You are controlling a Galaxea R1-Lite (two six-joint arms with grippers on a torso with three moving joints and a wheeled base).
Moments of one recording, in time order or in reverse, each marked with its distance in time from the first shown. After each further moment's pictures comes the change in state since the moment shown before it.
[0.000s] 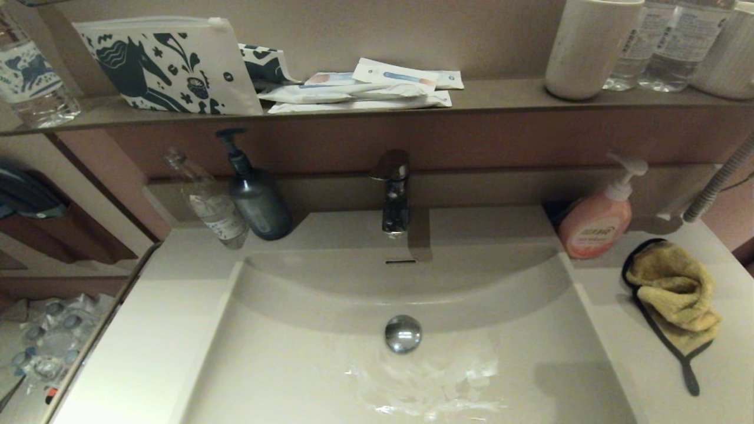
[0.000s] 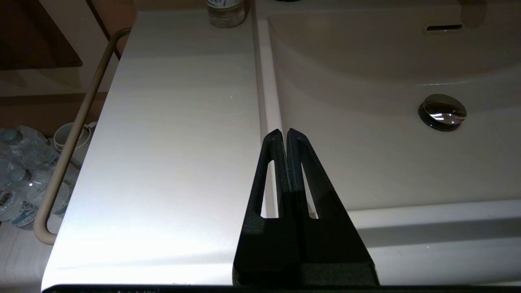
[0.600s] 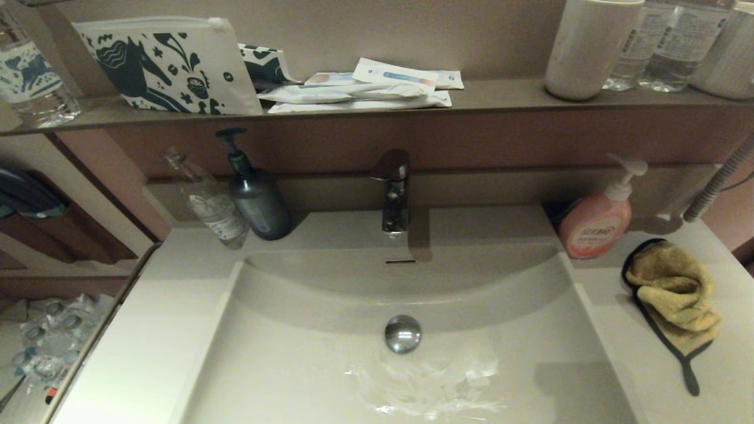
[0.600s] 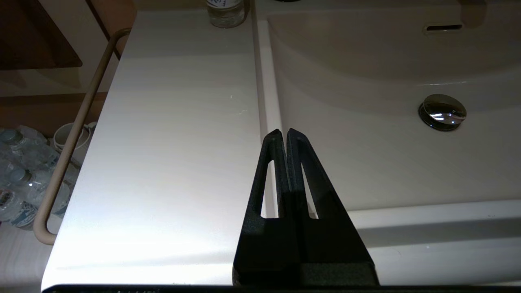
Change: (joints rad) left arm 0.000 0.000 0.000 0.000 0.000 0.000; right arm 0.000 0.000 0.000 0.000 -0.001 0.001
